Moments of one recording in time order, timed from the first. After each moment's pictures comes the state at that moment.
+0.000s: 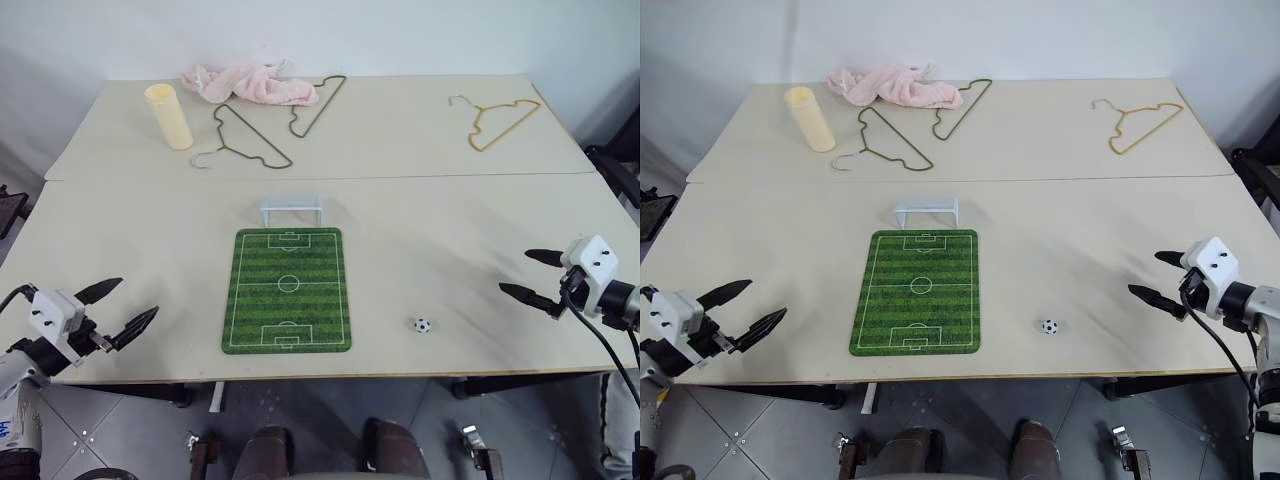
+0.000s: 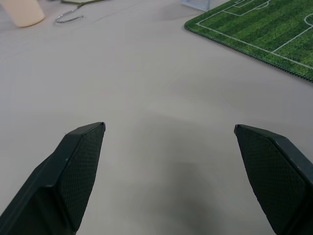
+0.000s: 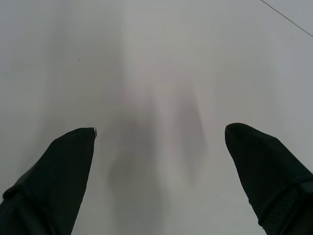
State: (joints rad) left arm 0.01 0.72 0.49 0.40 -0.42 -0.25 -1.00; right arm -0.41 -0.91 -0.21 0.75 0.23 -0.21 1.15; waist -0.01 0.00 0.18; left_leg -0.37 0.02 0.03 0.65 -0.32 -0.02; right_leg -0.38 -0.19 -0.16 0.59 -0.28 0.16
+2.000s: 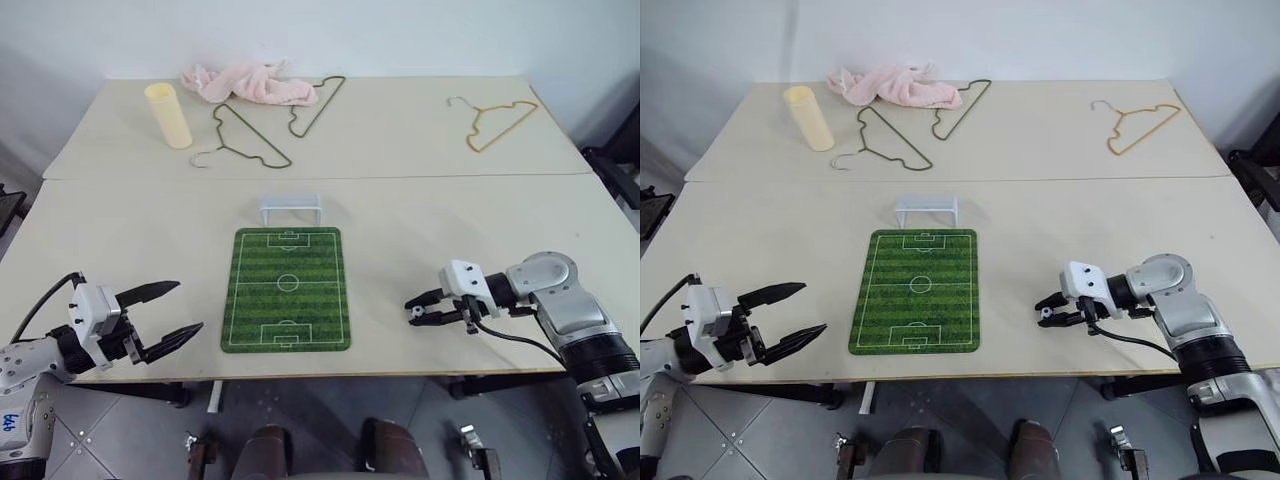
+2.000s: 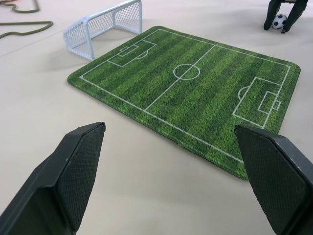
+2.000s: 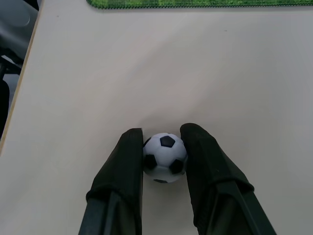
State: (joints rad) left arm 0.10 0.72 0.42 -0.02 -0.51 0.01 -1.10; right arm -0.55 -0.76 0.22 0.29 0.21 0.01 1.47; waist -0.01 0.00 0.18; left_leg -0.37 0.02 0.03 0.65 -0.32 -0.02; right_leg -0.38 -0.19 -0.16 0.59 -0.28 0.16
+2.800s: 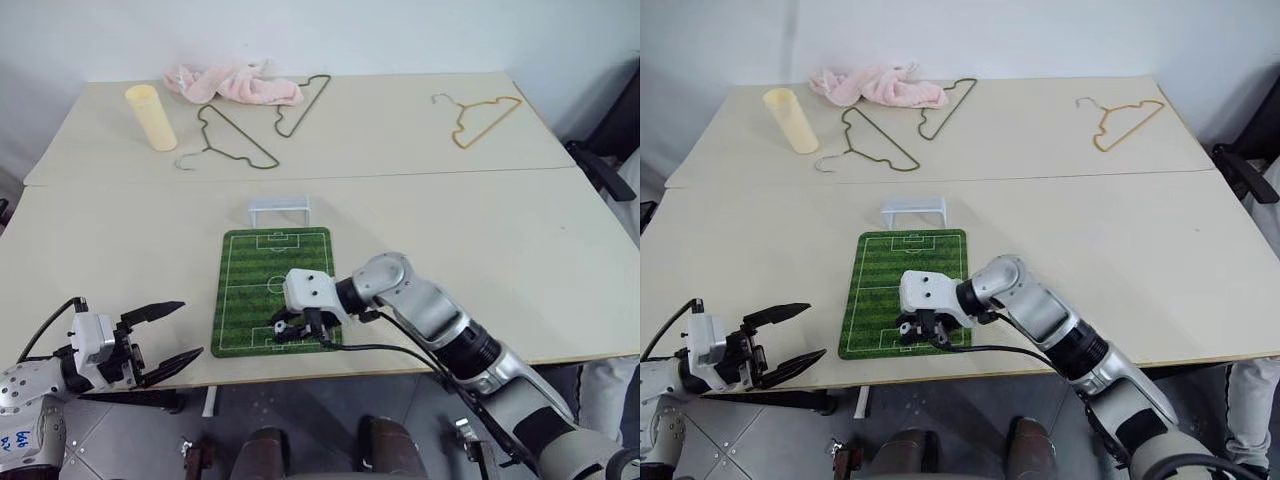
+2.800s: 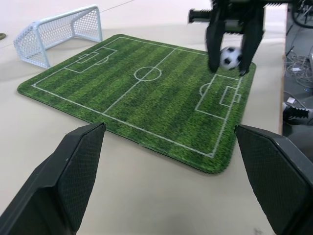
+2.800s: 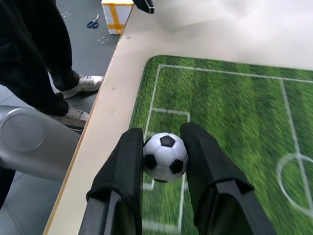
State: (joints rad) left arm 0.11 0.66 0.41 0.13 -0.54 -0.18 -1.31; right arm -0.76 -0.30 0.61 0.04 0.10 0.41 1.18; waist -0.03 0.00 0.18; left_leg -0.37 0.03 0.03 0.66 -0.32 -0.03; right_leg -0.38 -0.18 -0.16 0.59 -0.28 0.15
